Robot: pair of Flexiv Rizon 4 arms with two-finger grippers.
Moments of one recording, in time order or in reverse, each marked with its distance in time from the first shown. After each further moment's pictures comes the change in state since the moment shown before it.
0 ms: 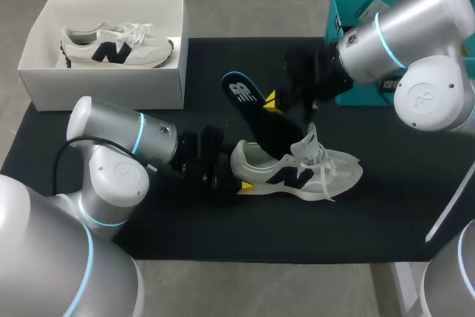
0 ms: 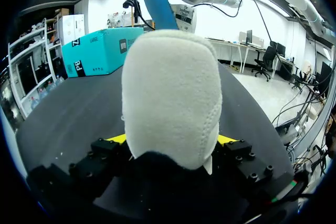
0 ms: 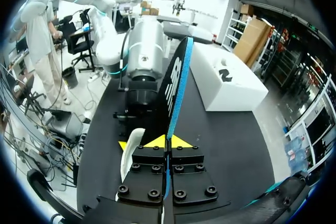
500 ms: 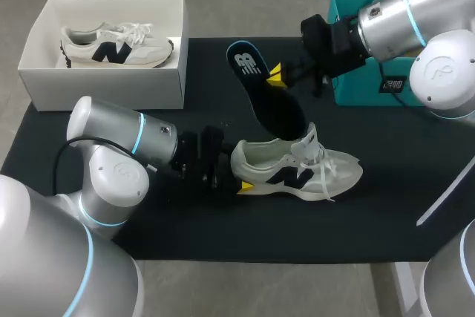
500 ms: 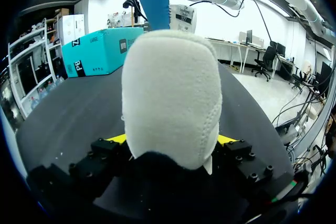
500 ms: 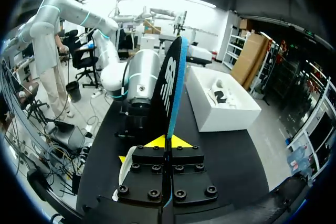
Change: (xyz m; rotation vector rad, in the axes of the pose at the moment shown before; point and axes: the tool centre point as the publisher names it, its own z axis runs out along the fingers) left arm 0.000 0.000 0.000 0.000 0.000 0.000; right arm -0.022 0.033 -0.035 -0.162 0.030 -0.017
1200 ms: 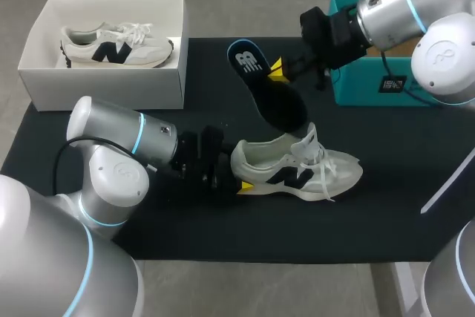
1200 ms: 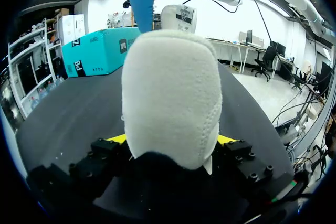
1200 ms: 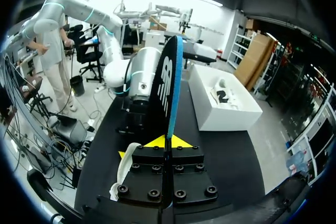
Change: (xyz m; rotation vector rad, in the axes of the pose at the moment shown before) left arm 0.000 0.000 0.000 0.000 0.000 0.000; right arm -0.006 0.003 -0.004 0.043 0.028 -0.029
